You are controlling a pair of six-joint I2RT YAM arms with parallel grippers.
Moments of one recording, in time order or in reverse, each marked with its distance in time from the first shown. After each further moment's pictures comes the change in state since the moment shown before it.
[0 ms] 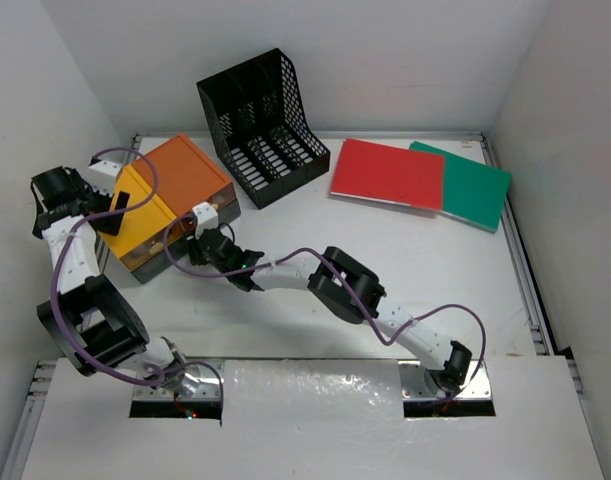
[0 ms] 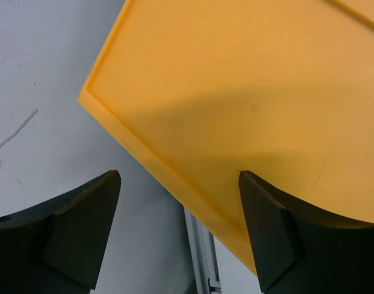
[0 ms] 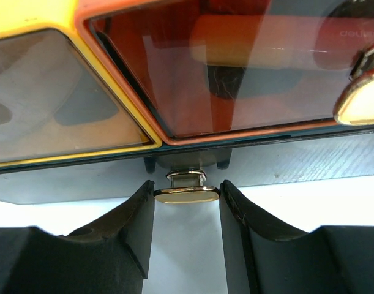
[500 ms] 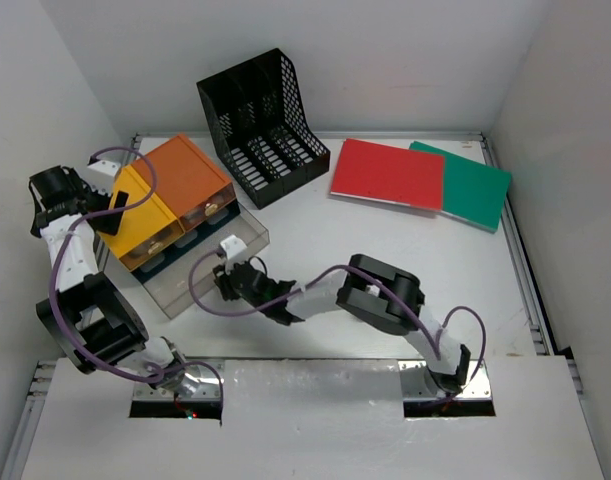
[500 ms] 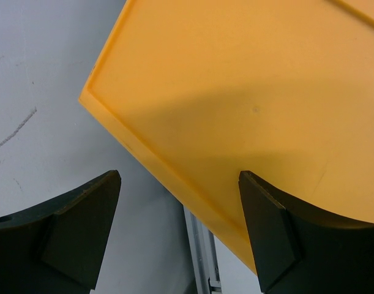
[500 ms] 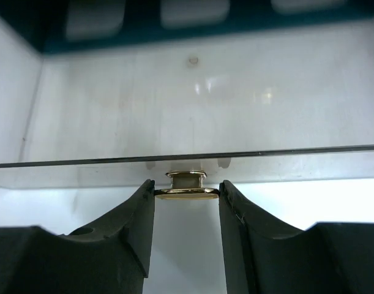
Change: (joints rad) left arm 0.010 0.017 0.017 -0.014 0.004 0.006; right arm 0.092 -0.374 -0.668 0.215 0.045 0.002
